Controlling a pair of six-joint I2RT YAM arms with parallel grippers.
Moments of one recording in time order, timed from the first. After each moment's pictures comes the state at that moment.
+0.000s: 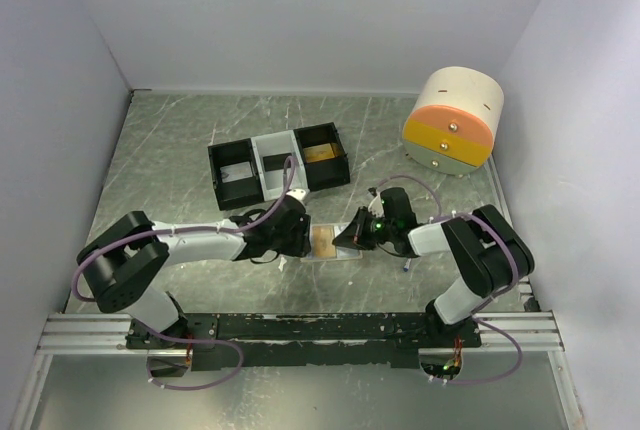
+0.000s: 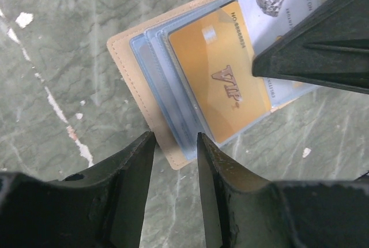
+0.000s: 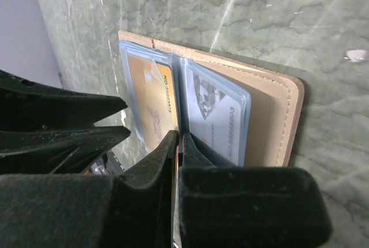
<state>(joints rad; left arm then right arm) -0.94 1.55 0.74 -0.05 -0.10 -0.63 0.40 1.61 0.41 0.44 -0.61 0.82</state>
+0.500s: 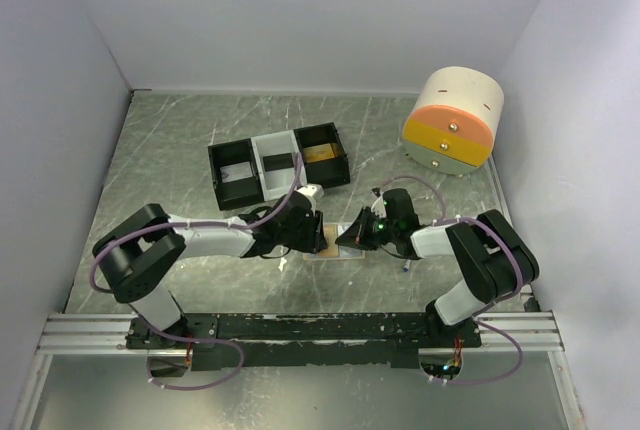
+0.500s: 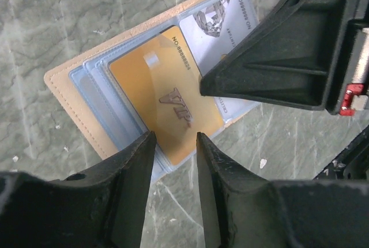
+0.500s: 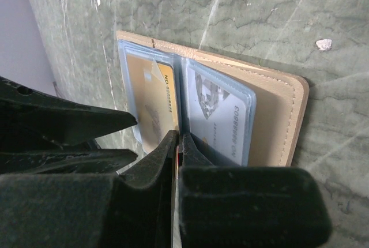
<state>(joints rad) -0.94 1.62 0.76 0.13 0.03 -0.63 0.39 1.56 0.39 0.41 -0.56 0.81</state>
